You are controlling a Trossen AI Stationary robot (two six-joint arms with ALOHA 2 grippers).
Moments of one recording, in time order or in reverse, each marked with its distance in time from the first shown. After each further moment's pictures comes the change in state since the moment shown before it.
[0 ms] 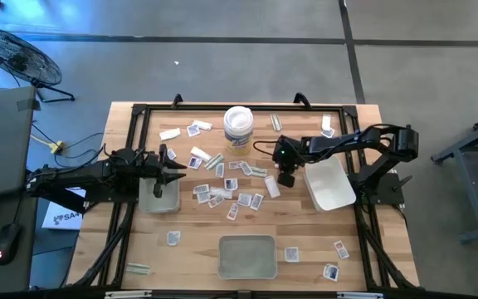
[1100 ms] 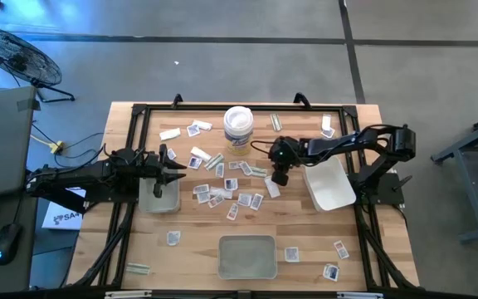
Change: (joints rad) left arm 0.000 0.000 0.000 -0.002 0.003 0.000; right arm 0.024 0.028 0.003 0.137 0.077 0.044
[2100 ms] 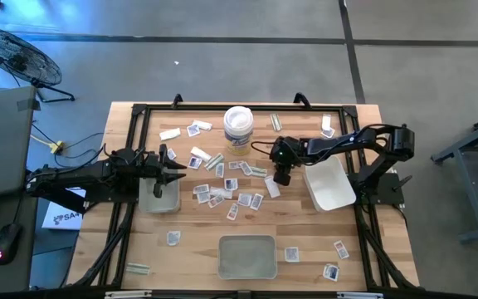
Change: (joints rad) left arm 0.000 0.000 0.000 0.000 -0.001 0.000; right arm -0.012 0.009 -0.002 -0.051 0.007 -0.026
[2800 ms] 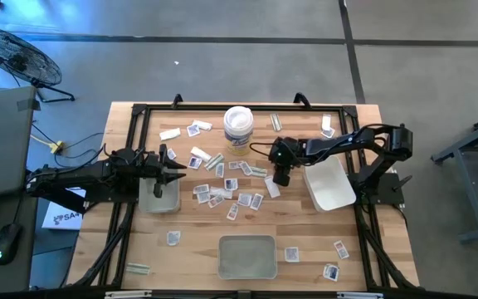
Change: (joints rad) left arm 0.000 0.000 0.000 -0.001 -0.004 0.000; right arm 0.006 0.065 0.005 -0.022 0.046 -0.022
